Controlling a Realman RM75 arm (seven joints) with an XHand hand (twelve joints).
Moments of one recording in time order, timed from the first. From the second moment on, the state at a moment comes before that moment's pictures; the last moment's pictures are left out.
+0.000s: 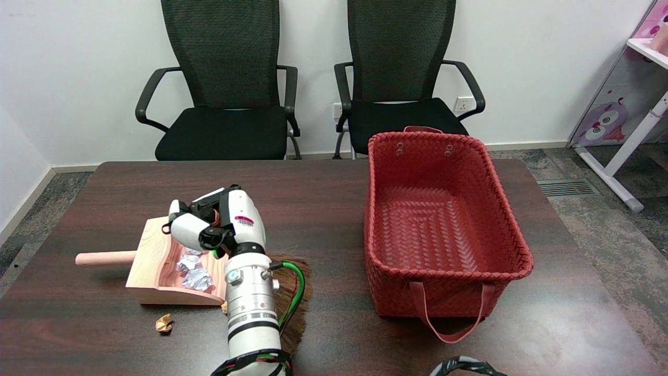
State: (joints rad) arm 0.27 -1.98 0.59 -0.95 -1.69 1.18 -0.04
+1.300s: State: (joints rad) arm 0.50 -1.89 0.59 -0.90 -1.47 1.07 0.38
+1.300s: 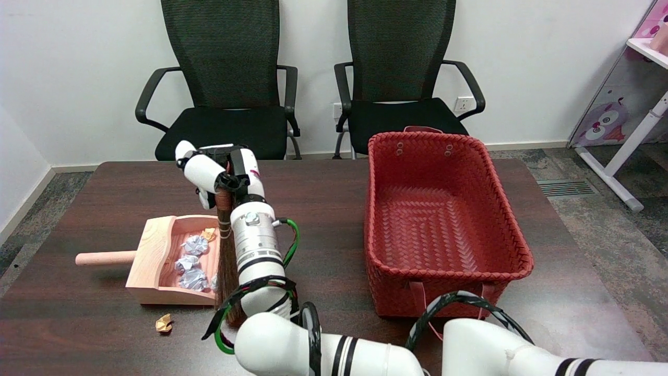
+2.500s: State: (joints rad) arm 0.59 -1.81 0.55 -0.99 -1.44 1.07 0.61
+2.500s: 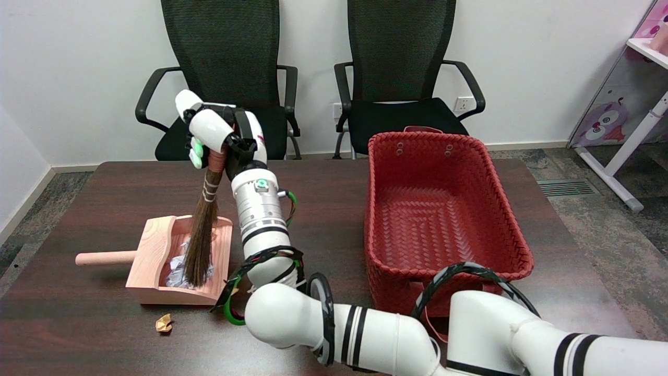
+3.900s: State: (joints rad) arm 0.48 -1.67 0.49 -1.20 -1.43 1.02 0.03
